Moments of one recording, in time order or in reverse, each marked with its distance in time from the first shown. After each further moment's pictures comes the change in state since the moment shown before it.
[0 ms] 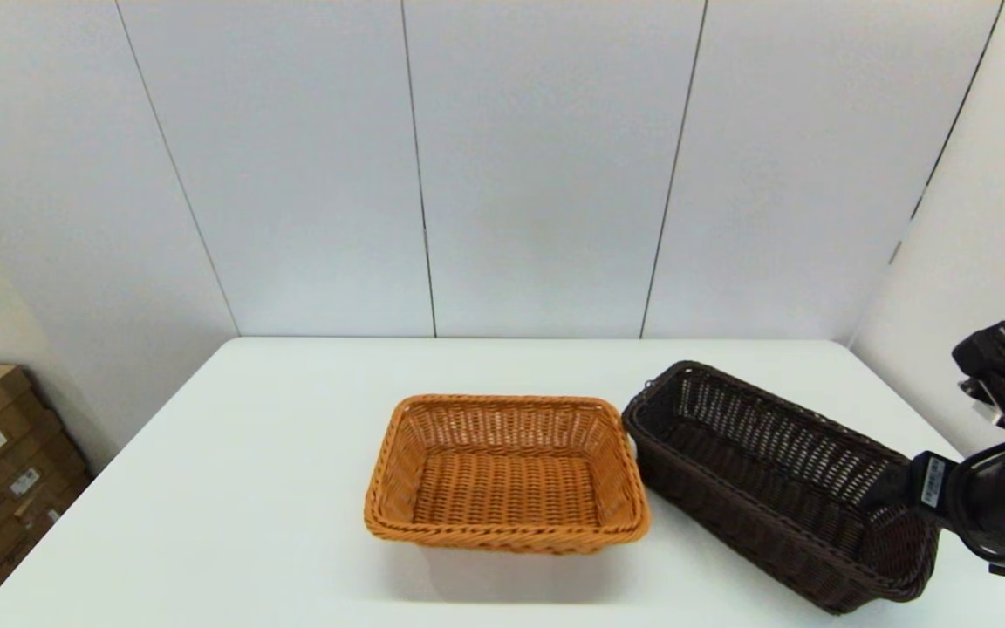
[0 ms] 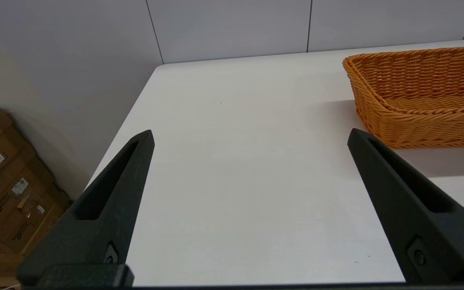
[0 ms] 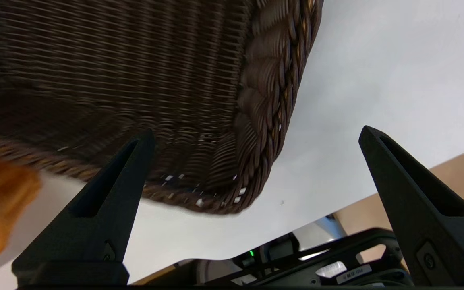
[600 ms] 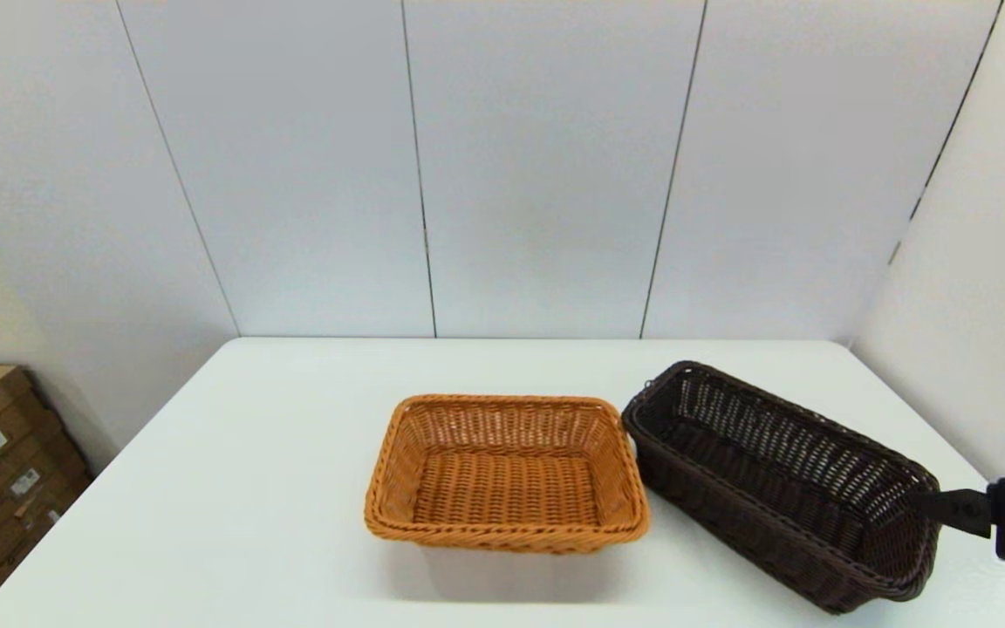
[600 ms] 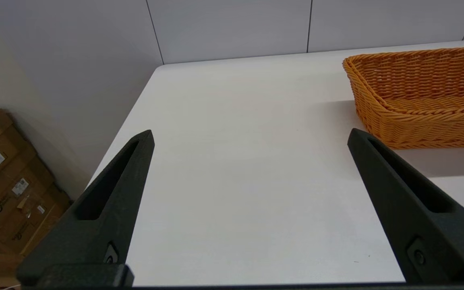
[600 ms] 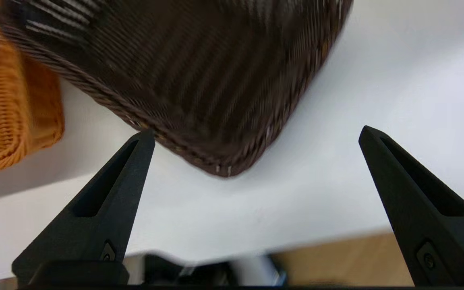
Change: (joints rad) left arm 0.000 0.000 0.000 0.000 0.001 0.000; right arm -0.009 -0.357 0.179 -0.152 0.070 -0.282
